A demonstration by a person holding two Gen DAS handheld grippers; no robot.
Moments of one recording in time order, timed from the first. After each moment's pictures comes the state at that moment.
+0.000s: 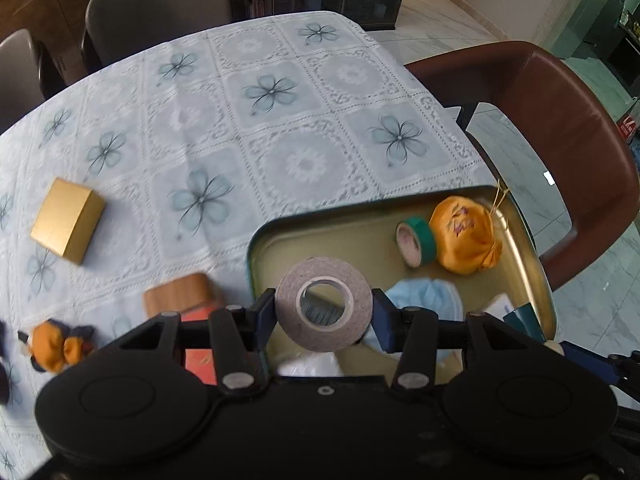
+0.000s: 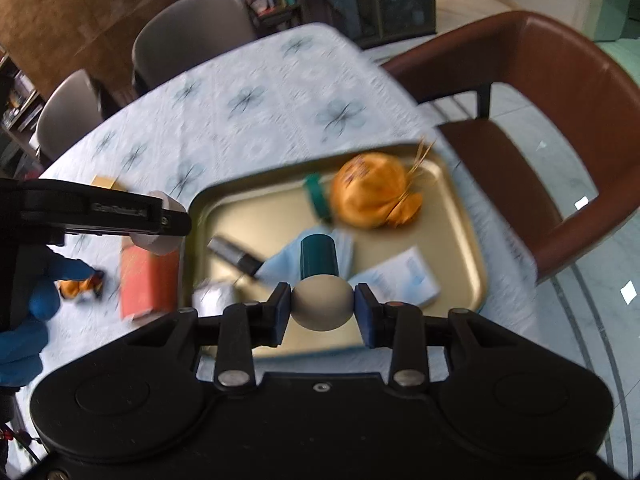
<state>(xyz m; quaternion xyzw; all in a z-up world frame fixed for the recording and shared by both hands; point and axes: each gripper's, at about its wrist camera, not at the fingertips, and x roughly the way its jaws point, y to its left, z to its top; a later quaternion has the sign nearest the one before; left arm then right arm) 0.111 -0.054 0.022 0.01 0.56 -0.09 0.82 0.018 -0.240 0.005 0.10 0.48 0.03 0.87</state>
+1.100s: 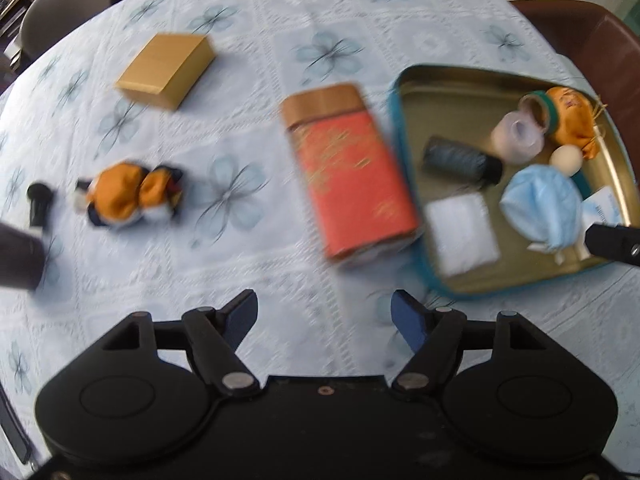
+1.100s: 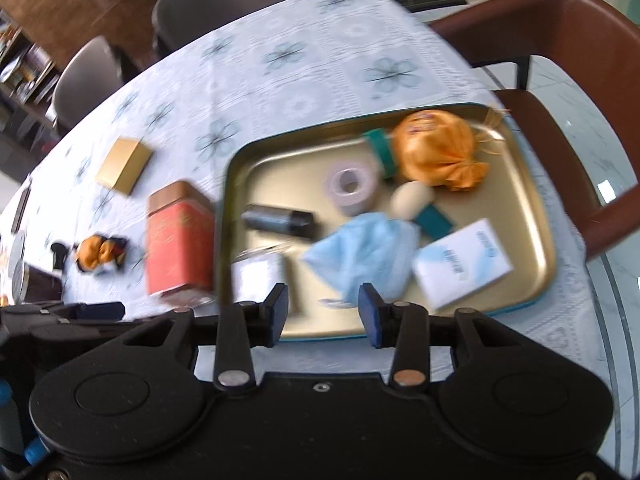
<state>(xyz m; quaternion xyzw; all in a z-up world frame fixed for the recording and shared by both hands) 0.013 0.054 -0.030 0.01 0.62 0.01 0.78 0.022 -0.170 -0.019 0.08 0.53 0.09 0.84</state>
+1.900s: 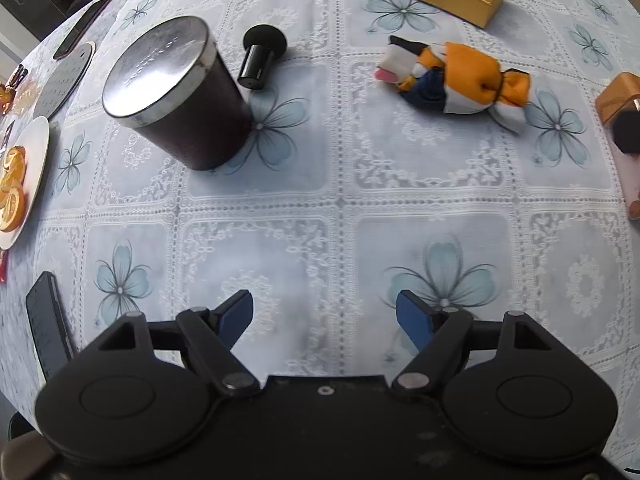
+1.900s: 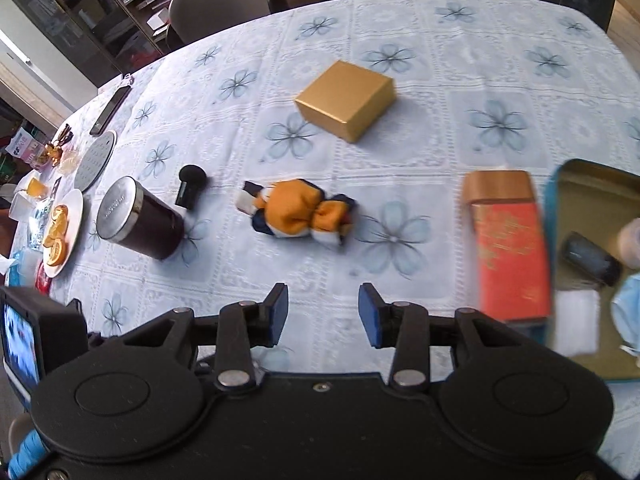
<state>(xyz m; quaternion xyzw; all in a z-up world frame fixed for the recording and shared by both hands) -0.061 0.289 -0.063 -0.02 0.63 0.13 0.76 0.036 0.086 -0.030 0.01 0.54 0.22 0.81</state>
